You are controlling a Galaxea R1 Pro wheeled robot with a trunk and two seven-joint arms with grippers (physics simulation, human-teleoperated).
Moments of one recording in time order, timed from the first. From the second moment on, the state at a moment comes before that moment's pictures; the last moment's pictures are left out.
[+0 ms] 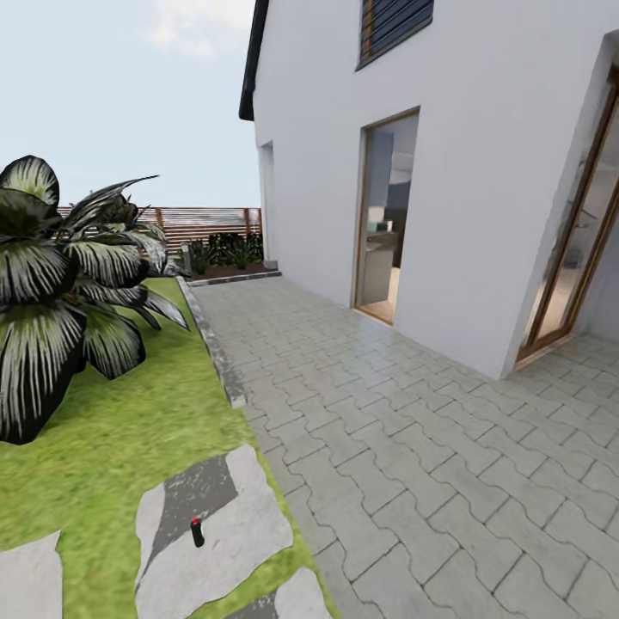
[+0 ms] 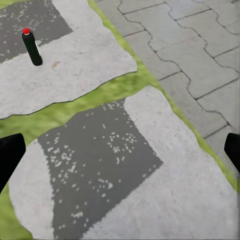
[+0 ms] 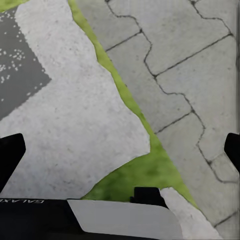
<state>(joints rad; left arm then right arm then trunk) 0.07 -0.09 0.00 -0.46 0.00 -0.55 0.00 -0.02 0.03 0.01 -0.25 0.00 -0.33 0.00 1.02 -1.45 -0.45</state>
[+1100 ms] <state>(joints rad) 0.07 -0.09 0.00 -0.46 0.00 -0.55 0.00 -0.02 0.03 0.01 -0.25 0.00 -0.33 0.00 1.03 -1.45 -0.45</state>
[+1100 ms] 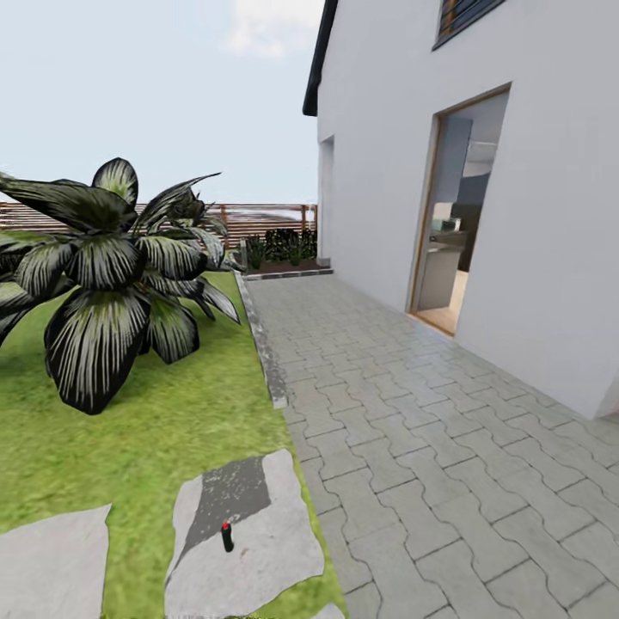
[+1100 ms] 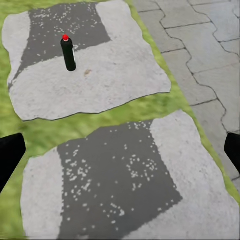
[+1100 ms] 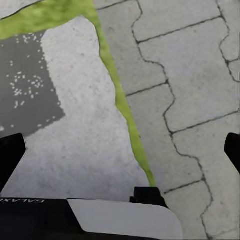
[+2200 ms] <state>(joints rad) 0.07 -0.09 0.00 -0.47 0.00 -0.55 0.00 -0.02 0.03 0.01 -0.25 0.00 -0.33 0.00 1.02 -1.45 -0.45</state>
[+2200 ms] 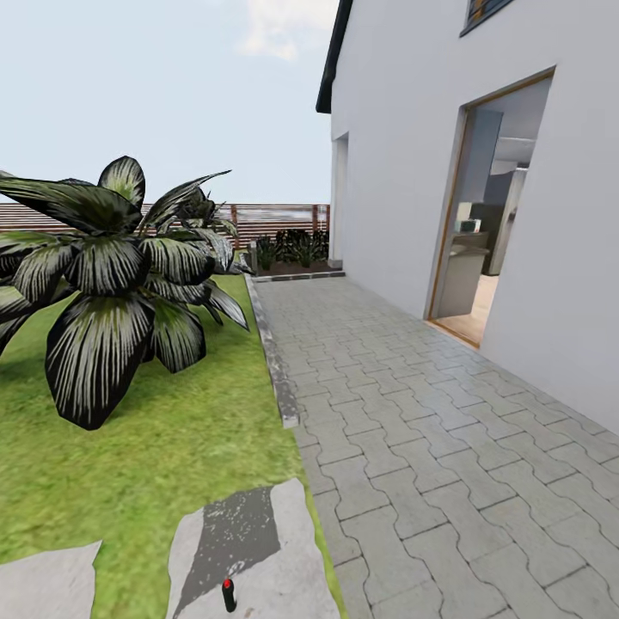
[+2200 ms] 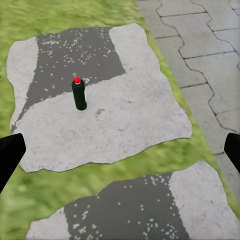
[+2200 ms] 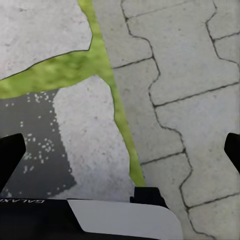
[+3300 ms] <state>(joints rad) -0.34 -0.09 0.00 -0.63 0.01 -0.59 0.06 -0.02 -0.85 -0.08 0.04 -0.25 -0.33 -0.68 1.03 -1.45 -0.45</state>
